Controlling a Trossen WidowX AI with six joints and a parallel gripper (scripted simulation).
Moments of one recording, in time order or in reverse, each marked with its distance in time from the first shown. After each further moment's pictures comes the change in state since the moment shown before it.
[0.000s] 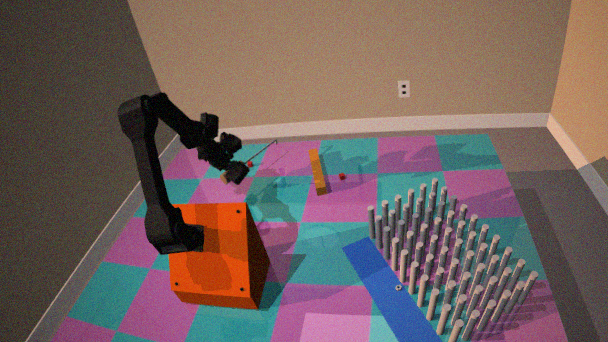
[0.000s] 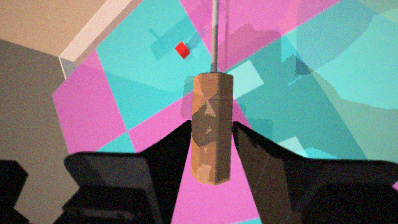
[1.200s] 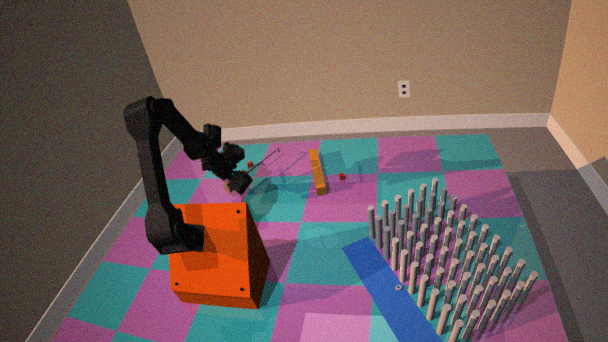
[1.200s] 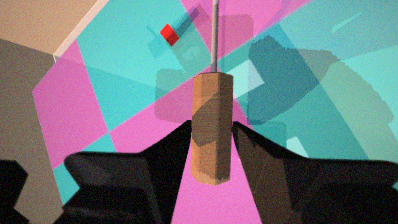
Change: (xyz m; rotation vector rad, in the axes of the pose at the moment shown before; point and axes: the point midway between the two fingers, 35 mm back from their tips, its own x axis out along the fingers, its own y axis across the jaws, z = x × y) arm 0.028 -0.013 -0.018 0.000 0.001 0.000
